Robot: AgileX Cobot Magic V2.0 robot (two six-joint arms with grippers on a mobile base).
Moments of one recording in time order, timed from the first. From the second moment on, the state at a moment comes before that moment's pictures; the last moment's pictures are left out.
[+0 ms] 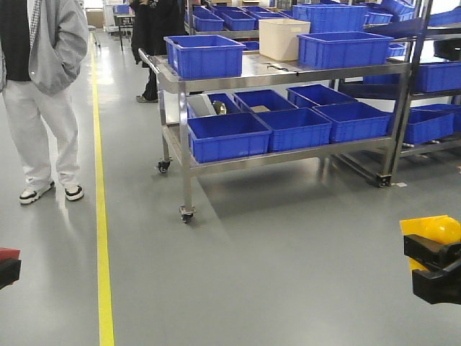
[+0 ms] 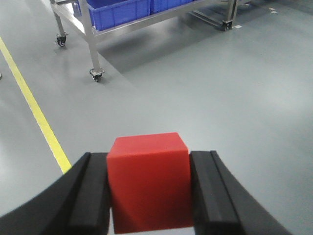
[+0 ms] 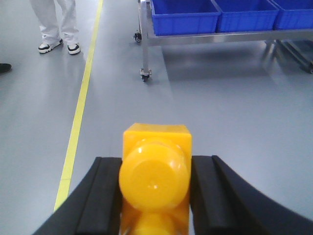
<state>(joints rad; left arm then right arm) -0.14 0.84 -0.78 -0.31 0.46 0.34 0.18 0.91 -0.85 0.06 0.42 -0.08</state>
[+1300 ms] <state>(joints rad) -0.14 0.84 -0.78 -0.31 0.46 0.34 0.18 0.91 -0.85 0.06 0.42 -0.08</state>
